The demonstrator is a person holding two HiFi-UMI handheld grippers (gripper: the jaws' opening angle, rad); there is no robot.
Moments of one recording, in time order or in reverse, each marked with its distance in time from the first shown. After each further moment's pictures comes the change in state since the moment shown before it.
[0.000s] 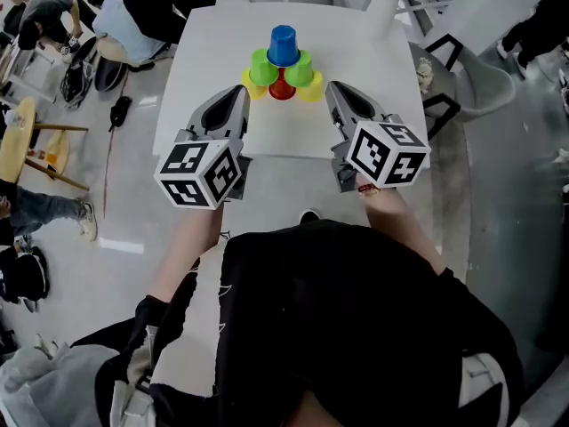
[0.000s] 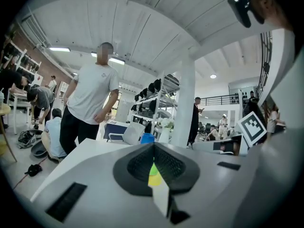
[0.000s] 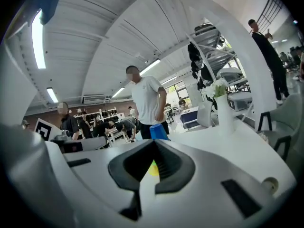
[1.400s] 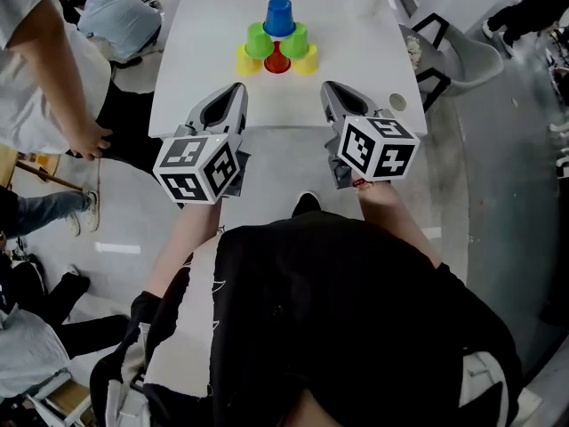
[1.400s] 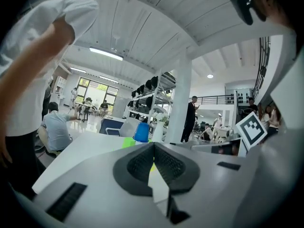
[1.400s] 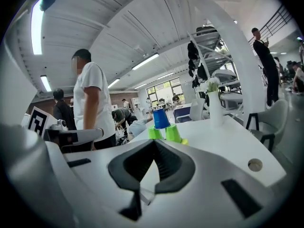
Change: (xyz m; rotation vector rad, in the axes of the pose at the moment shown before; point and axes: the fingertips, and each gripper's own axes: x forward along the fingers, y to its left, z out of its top) left arm -0.051 -0.014 -0.036 -0.017 0.042 -0.055; right arm -0.044 0.026 -0.056 -0.049 0.075 -0.107
